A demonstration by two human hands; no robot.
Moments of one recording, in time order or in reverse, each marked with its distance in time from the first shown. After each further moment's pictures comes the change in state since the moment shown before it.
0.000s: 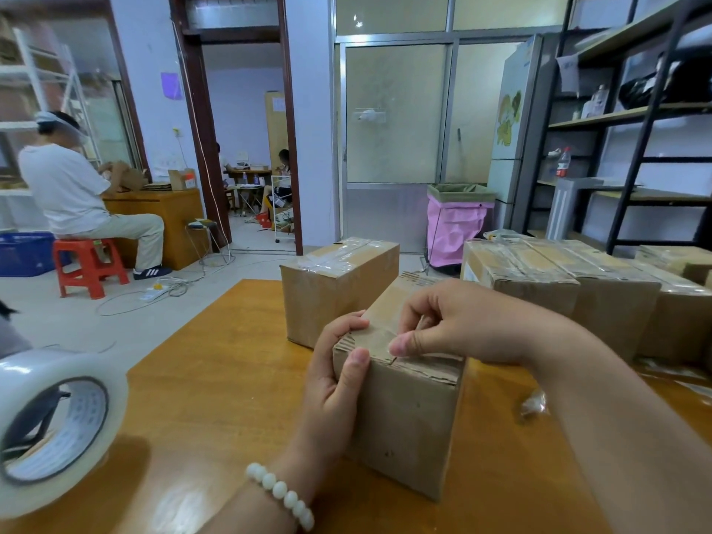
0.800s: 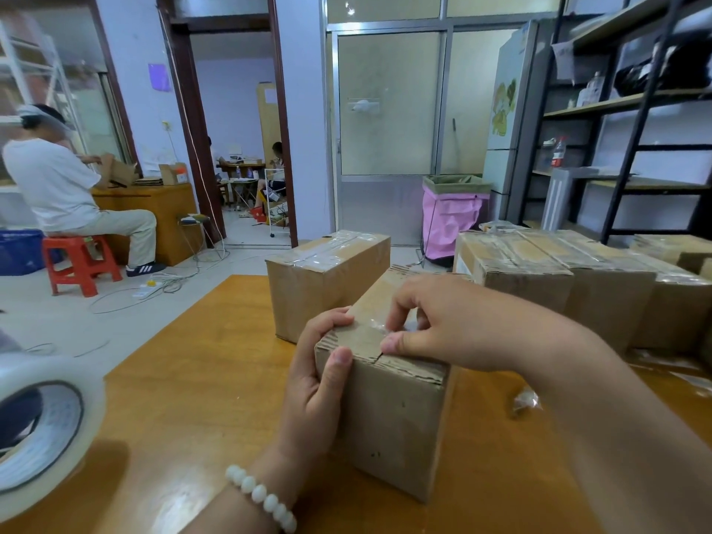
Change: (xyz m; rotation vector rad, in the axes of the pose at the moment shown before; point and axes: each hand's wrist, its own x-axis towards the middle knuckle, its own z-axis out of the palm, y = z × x) left_hand 0.003 -0.003 0.000 0.070 0.000 0.082; right_hand -0.008 -0.010 0.000 -0.275 0.014 0.008
